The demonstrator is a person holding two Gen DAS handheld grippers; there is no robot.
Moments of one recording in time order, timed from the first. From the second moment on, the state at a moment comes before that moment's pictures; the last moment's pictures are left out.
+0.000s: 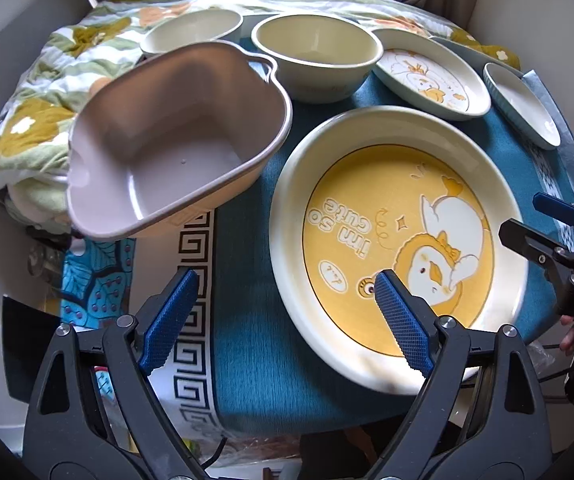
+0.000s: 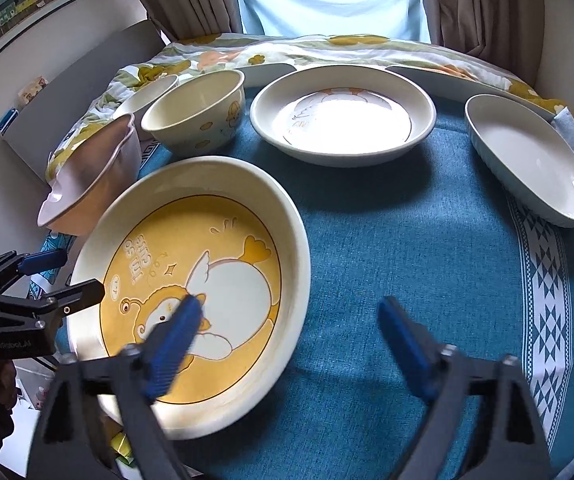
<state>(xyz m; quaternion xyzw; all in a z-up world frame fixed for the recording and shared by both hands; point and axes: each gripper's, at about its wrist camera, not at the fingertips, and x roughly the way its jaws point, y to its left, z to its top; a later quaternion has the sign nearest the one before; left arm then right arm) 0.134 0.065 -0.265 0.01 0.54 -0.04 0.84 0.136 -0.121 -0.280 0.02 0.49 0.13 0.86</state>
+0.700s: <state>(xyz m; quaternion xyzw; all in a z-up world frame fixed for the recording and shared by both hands) 0.218 -0.079 -0.096 0.00 0.41 -0.28 0.87 0.101 -0.244 -0.129 0.02 0.40 -0.02 0.92</state>
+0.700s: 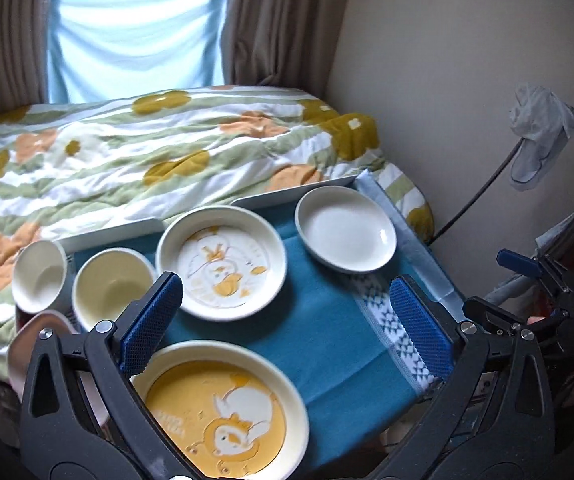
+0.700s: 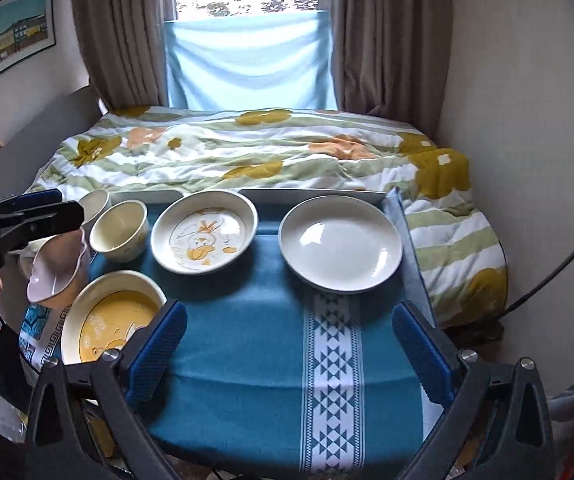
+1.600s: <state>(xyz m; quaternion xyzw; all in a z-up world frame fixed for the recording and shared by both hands) 0.444 -0.281 -0.295 0.11 0.61 -0.35 0.70 0.231 -0.391 -0.289 0.32 0.50 -0.11 0.80</state>
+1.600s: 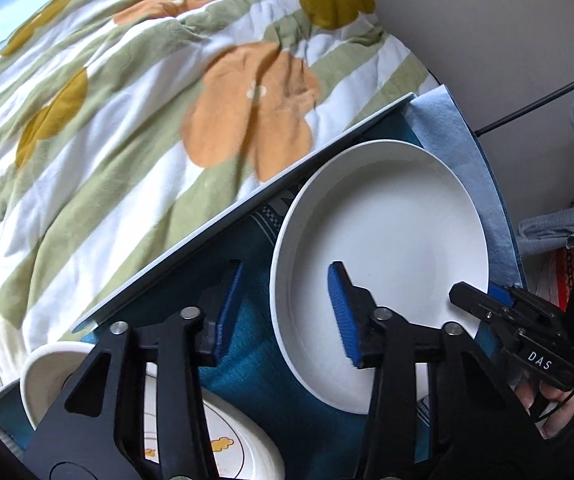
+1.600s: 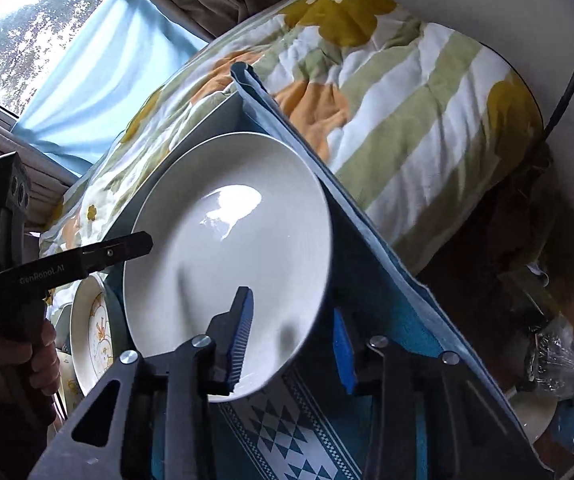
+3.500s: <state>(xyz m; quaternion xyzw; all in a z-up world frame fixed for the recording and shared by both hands) 0.156 0.058 -0.204 -0.09 0.55 -0.11 0.82 0.123 -0.168 -0.204 0.15 0.52 0.12 0.83</state>
